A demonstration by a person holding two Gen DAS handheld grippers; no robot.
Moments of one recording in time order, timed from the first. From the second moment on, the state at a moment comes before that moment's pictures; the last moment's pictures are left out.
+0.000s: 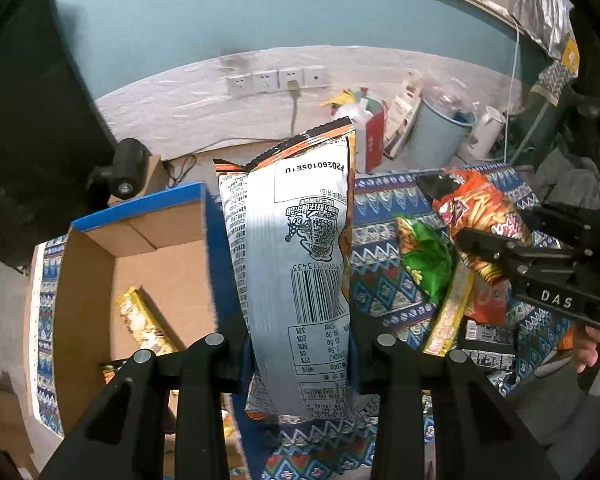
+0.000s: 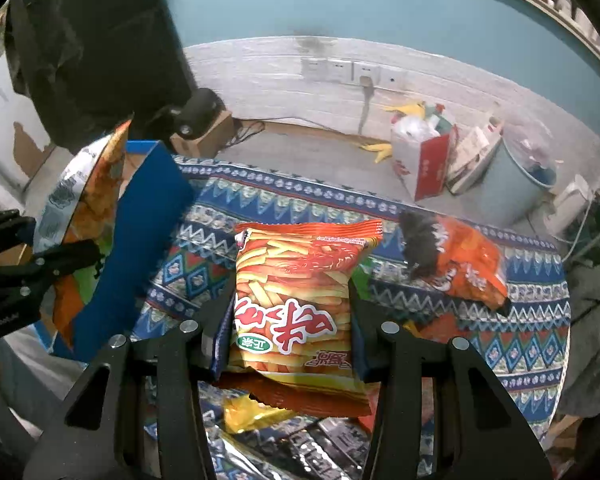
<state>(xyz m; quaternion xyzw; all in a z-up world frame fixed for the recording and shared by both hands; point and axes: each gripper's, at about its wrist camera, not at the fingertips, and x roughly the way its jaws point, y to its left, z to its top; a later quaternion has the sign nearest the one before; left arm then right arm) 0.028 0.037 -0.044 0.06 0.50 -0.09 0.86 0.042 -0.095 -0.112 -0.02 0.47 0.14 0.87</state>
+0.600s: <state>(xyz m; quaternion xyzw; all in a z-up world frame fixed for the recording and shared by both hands) 0.020 0.132 -0.059 0.02 0.51 -0.02 0.86 0.052 -0.008 -0.105 -0.06 0.46 0.19 0.86</state>
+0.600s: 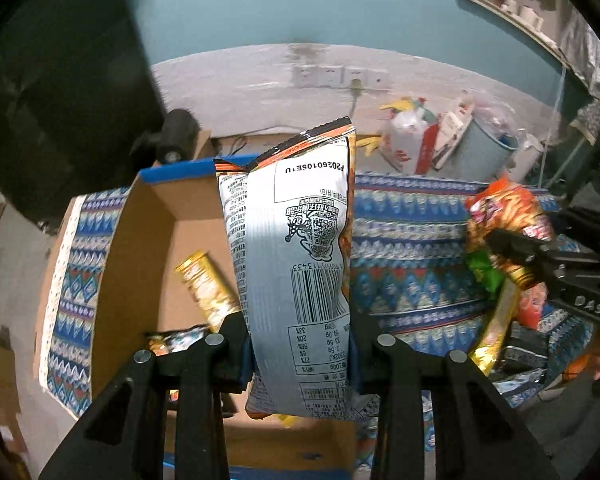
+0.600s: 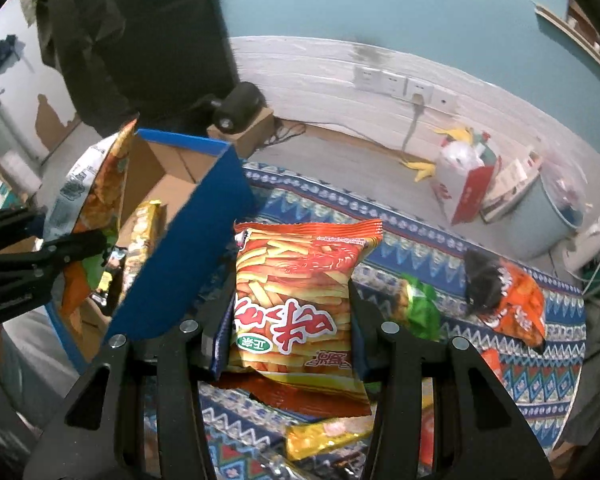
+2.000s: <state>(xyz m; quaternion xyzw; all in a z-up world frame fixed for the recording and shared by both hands) -0.011 0.254 -0.084 -0.03 0.54 0.12 0.83 0.076 0.178 -0.135 -0.09 0.48 0.30 0.82</state>
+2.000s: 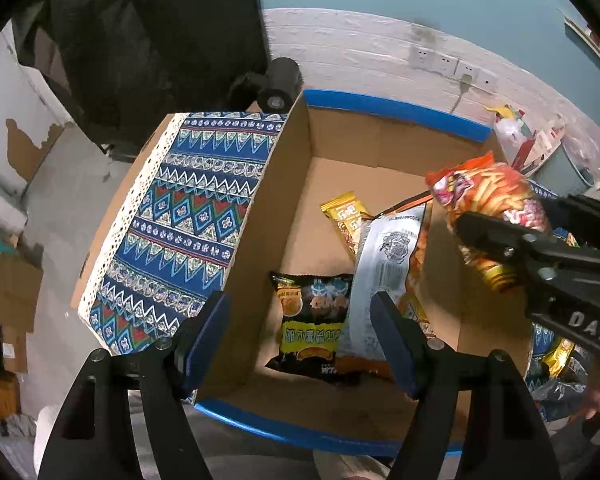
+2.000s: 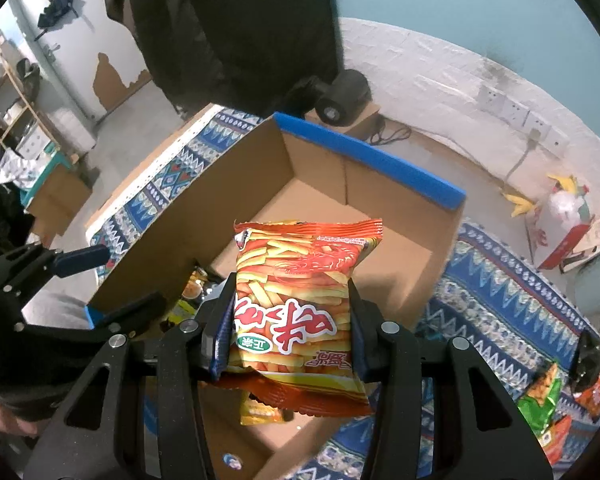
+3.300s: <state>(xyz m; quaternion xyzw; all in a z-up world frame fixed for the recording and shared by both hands) 0.010 0.147 -0.057 0.01 0.52 0.01 0.85 0.046 0.054 -0.090 -0.07 0.46 0.21 0.86</state>
